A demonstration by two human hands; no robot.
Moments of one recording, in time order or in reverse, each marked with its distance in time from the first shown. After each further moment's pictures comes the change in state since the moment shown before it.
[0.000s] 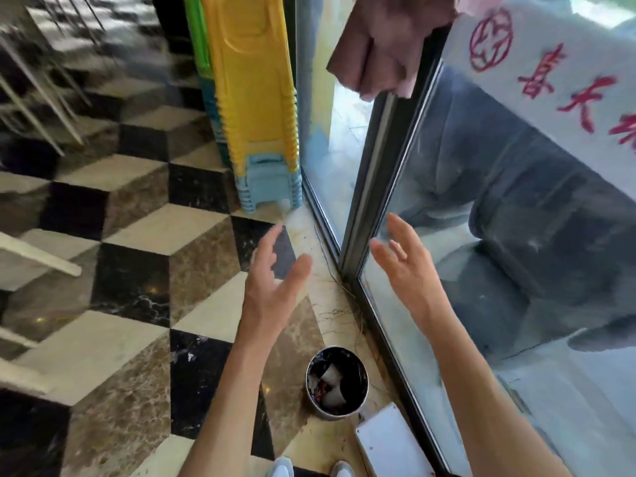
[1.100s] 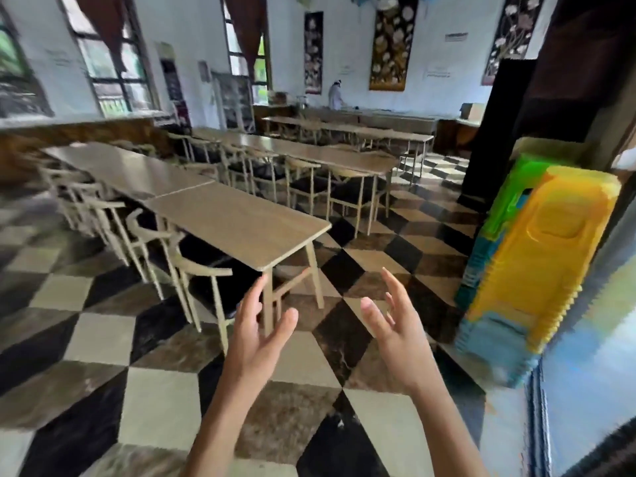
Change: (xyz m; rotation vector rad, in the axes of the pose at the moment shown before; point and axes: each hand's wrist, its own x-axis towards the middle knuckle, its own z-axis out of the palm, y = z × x) left_hand -0.259 0.157 -0.273 0.183 0.964 0.118; right_hand -0.179 -0.265 0.194 0.103 -0.757 -0.613
